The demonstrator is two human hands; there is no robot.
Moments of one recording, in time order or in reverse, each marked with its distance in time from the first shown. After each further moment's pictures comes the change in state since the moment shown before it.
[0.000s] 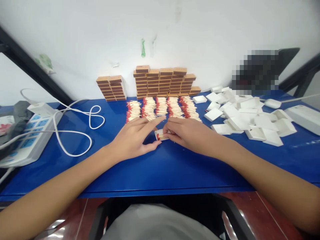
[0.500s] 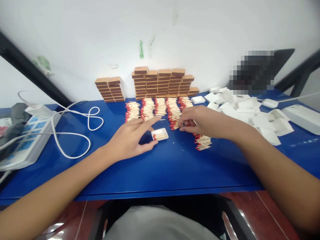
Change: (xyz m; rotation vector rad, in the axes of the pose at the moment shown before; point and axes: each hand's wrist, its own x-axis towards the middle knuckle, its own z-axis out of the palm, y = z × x) left_hand -0.005 -0.008 -0.002 -0.001 -0.019 -0.022; right_hand -0.010 0.058 -0.031 0.044 -0.083 0.067
